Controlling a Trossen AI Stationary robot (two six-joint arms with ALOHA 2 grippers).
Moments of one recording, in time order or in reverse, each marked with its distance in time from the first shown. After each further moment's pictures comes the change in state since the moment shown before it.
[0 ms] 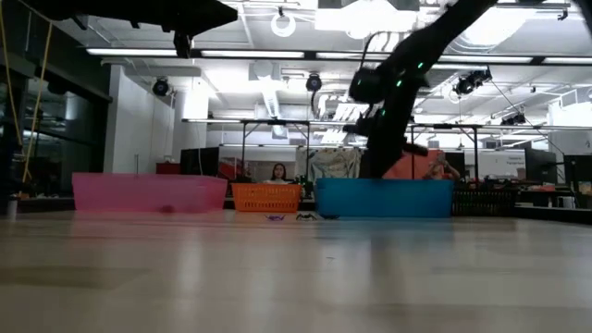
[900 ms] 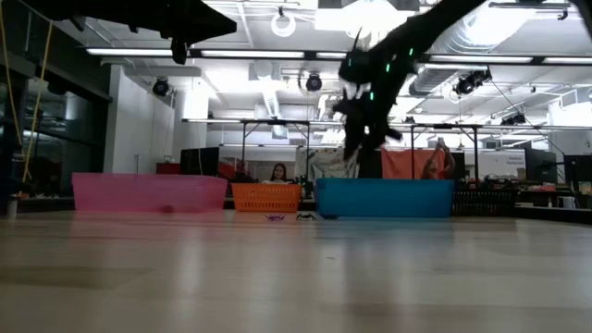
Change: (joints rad) left arm 0.000 0.000 0.000 -0.053 -0.051 -0.001; right arm 0.042 0.007 0.121 0.016 -0.004 -0.248
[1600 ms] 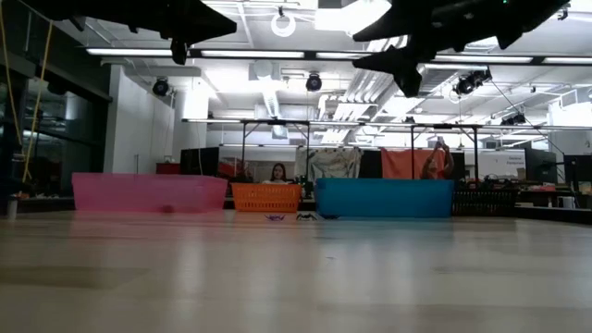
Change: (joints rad) left arm 0.000 0.000 0.000 -0.003 0.000 0.001; right arm 0.512 -0.638 -0.706 0.873 -0.095 0.256
